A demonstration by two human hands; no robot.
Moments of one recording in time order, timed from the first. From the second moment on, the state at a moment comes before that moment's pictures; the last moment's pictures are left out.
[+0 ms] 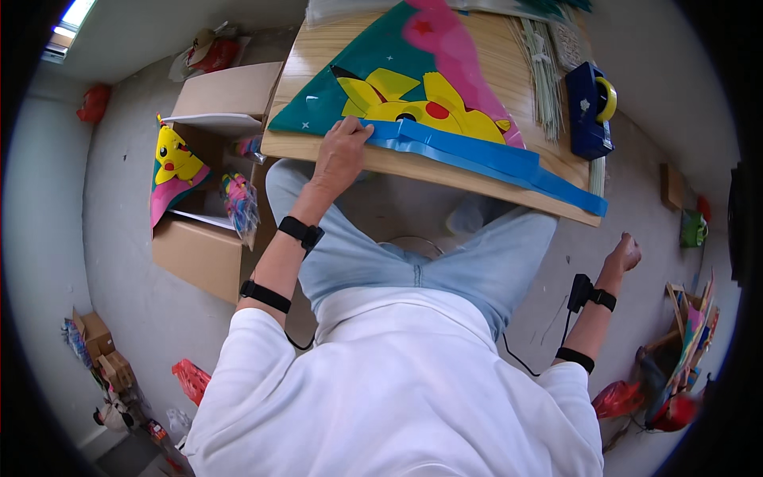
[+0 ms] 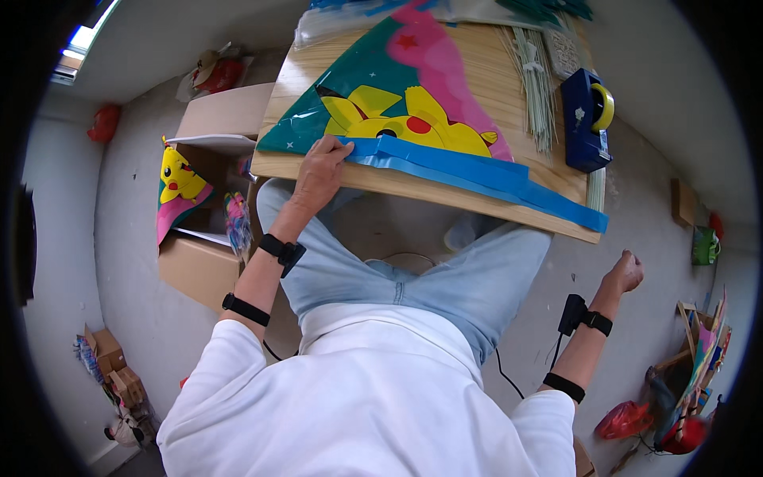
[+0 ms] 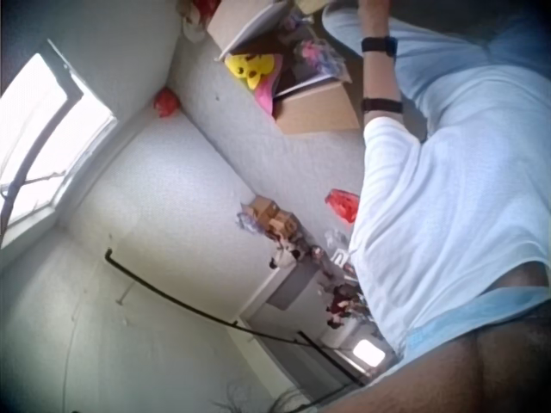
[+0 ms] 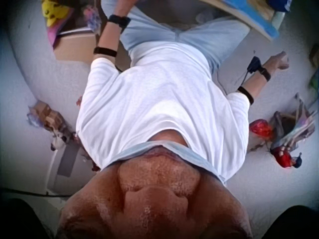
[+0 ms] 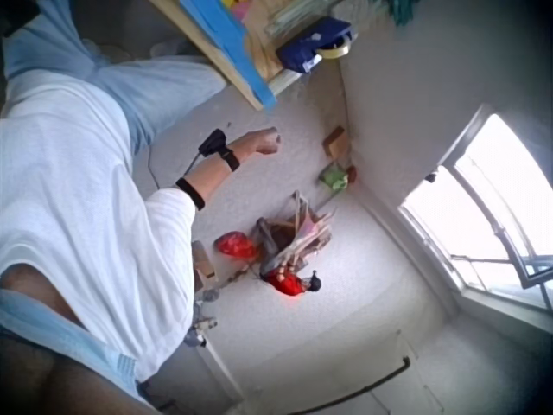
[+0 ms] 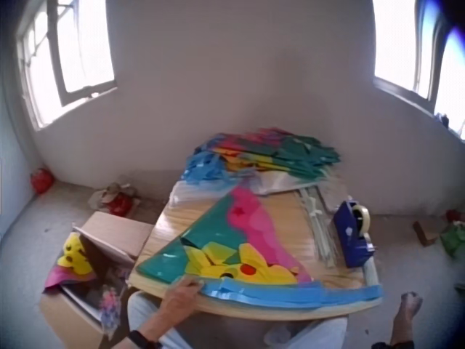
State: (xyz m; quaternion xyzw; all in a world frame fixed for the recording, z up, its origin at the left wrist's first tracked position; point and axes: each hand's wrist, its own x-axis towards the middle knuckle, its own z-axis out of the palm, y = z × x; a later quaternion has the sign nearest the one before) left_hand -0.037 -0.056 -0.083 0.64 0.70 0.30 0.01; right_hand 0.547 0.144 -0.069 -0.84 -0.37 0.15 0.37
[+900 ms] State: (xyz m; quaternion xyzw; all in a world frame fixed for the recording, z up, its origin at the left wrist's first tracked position) left_hand -0.034 -0.055 -0.088 0.61 0.72 0.33 -0.03; right_hand 0.138 0.072 -0.061 -0.32 -0.92 0.14 0.15
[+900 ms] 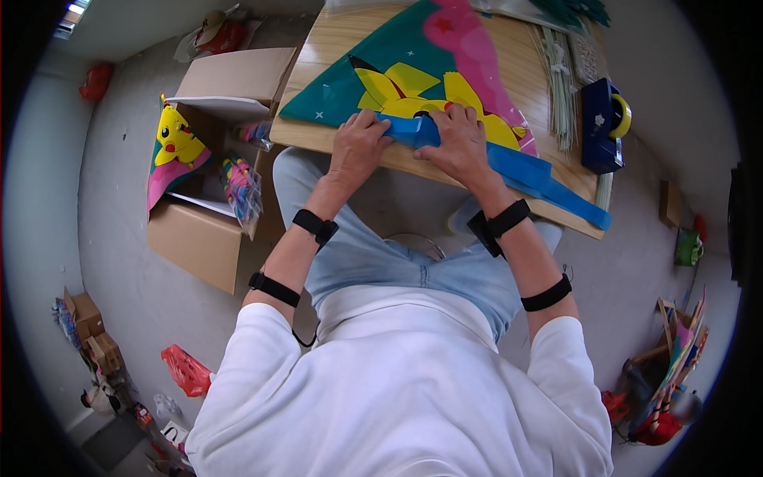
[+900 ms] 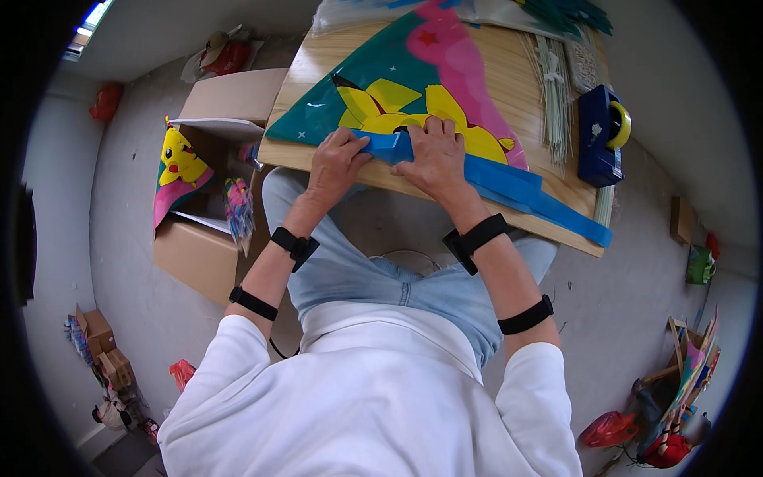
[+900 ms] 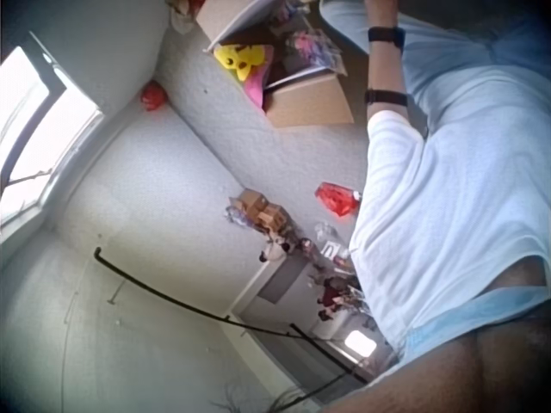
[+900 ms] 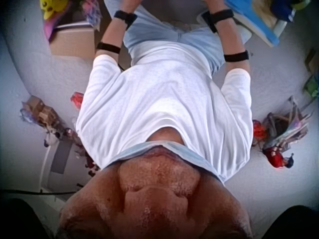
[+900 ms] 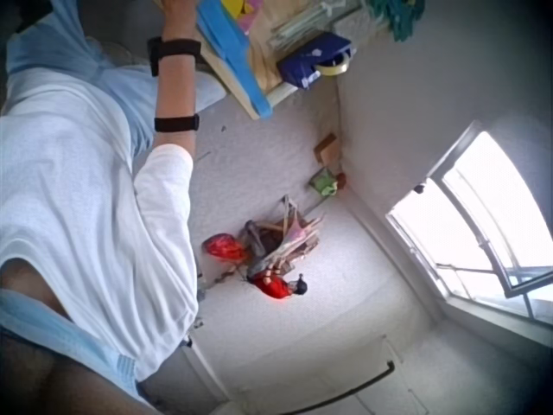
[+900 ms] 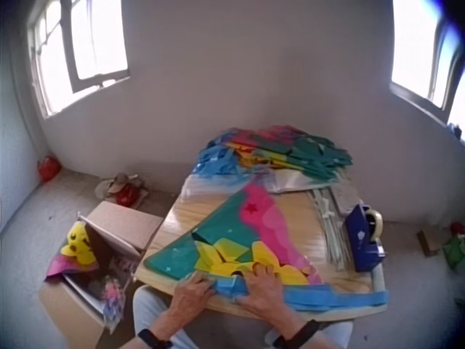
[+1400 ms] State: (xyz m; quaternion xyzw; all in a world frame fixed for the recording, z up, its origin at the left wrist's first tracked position) left_hand -0.031 -0.053 -0.092 0.60 0.72 0.35 -0.03; right_hand 0.141 0.067 -0.067 -0.30 -0.92 0.14 0.22
